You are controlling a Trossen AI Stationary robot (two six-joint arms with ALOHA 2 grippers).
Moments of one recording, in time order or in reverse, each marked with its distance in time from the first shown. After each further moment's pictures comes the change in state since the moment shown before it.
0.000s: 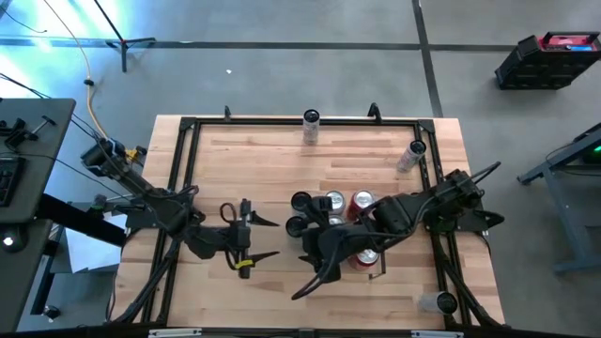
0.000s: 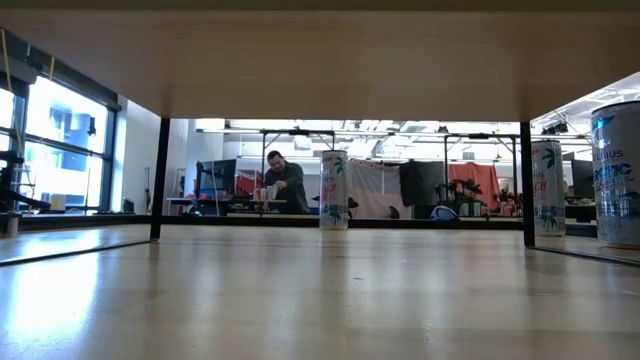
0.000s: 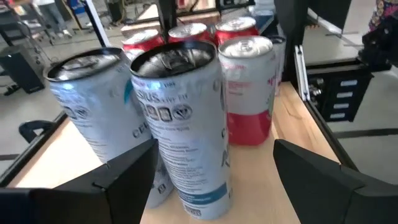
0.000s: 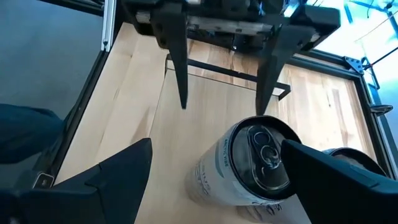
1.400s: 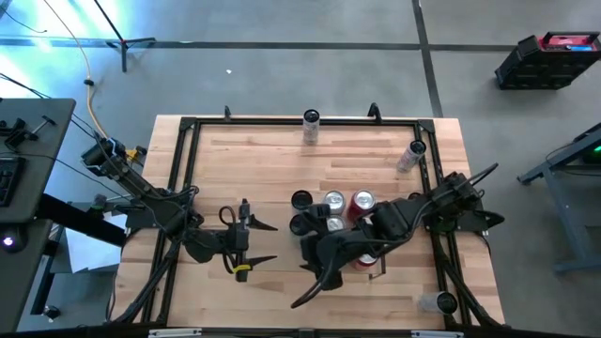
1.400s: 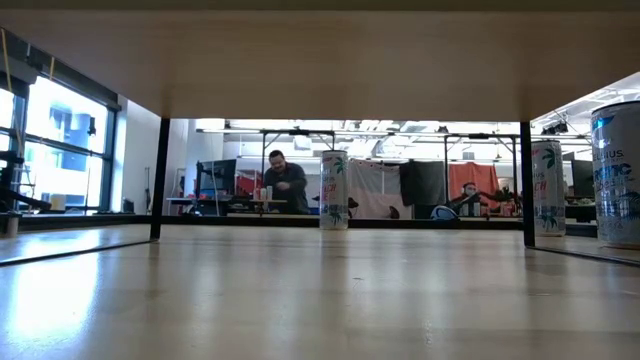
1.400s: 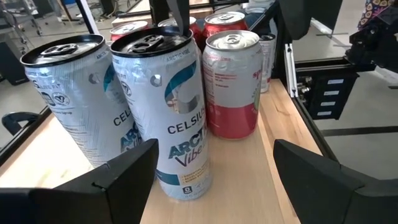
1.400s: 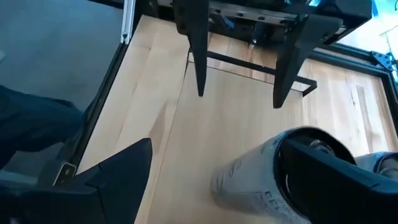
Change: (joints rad) left arm -0.033 -0.002 0.000 -0.025 0.008 -0.055; right arm 0.020 0.026 0.017 -0.015 -0.055 0.016
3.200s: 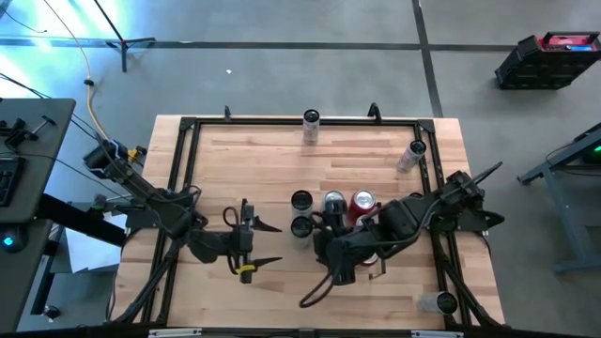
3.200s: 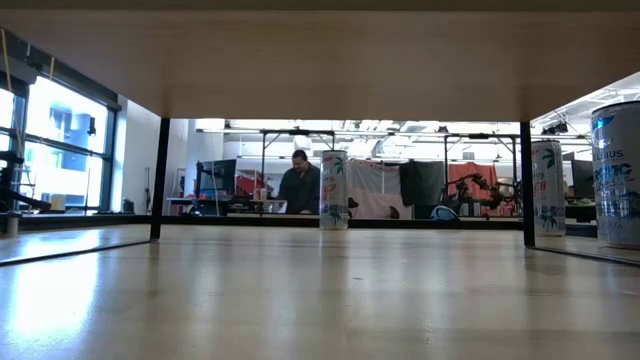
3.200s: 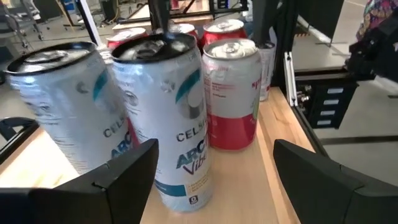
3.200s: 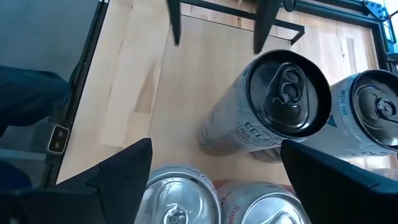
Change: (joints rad) left arm 0.017 0.040 0.000 0.081 0.006 0.015; right arm 0.025 -0.029 0.008 -0.207 0.039 0.126
